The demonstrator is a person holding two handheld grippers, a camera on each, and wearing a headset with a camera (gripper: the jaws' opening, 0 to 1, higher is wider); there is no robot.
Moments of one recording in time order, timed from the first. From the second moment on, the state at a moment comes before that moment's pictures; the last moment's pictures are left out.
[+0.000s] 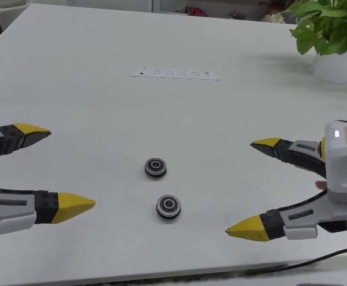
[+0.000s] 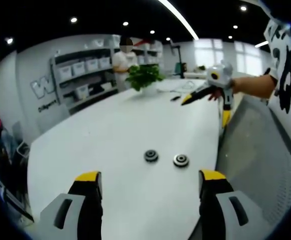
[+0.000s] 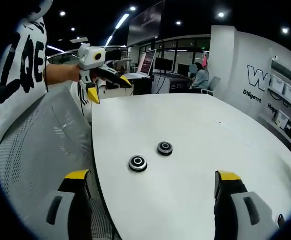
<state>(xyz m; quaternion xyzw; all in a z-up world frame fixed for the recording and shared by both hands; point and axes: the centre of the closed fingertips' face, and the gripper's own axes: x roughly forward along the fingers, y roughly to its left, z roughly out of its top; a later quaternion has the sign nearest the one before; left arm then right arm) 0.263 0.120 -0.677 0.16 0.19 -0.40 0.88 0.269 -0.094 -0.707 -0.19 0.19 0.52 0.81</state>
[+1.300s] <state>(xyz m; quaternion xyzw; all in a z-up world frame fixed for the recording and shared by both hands) 0.261 0.120 -0.676 0.16 0.20 -0.40 0.88 0.266 -0.091 -0.705 -0.19 0.19 0.52 0.81</state>
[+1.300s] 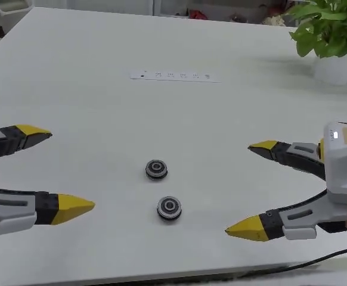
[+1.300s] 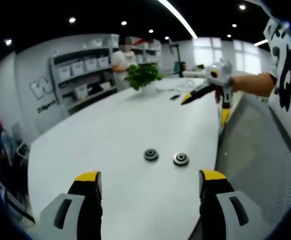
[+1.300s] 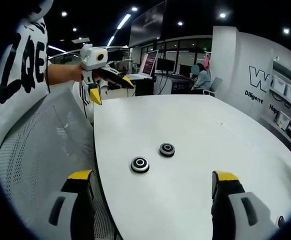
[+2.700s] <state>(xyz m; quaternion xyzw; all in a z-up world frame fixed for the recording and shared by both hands) 0.286 0.088 -0.652 0.19 0.17 -0.44 0.86 0.287 -0.072 -0.676 -0.17 0.15 0.55 0.80</state>
